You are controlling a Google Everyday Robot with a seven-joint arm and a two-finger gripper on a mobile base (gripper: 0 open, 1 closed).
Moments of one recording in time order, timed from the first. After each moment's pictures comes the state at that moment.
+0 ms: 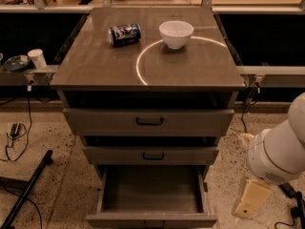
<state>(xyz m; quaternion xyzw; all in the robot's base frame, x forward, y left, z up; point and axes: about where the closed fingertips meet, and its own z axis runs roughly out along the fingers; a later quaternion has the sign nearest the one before) 0.359 -0.212 0.760 -0.57 0.81 0.02 0.13</state>
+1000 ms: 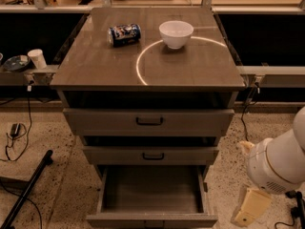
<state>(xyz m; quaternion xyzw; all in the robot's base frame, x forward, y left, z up) 0.348 -0.209 0.745 -0.56 0.81 0.05 0.14</state>
